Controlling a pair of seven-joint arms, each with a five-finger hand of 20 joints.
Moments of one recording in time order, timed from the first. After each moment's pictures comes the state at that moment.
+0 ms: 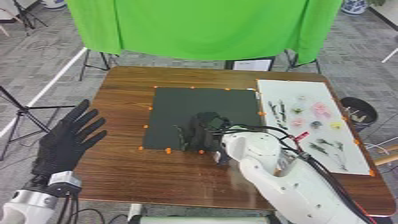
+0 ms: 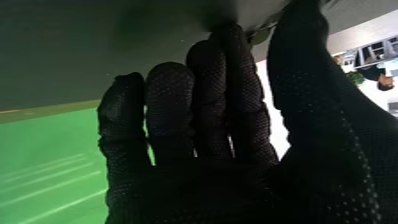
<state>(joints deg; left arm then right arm) 134.6 -53.8 -105.6 -121.6 31.9 -4.8 14.7 -72.8 -63.7 47.8 -99.9 -134.6 -20.7 9.6</state>
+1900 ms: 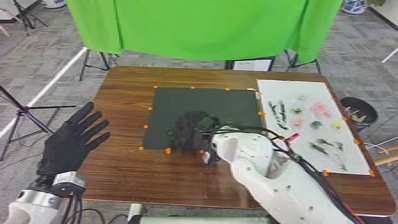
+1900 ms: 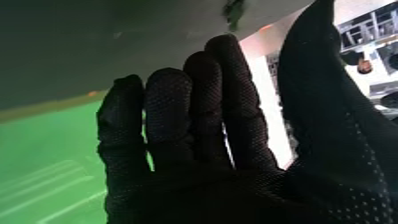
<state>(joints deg) 133.7 -54.0 -104.1 -120.7 31.9 -4.7 14.2 -72.7 -66.6 47.5 -100.8 -134.1 -19.7 8.8</state>
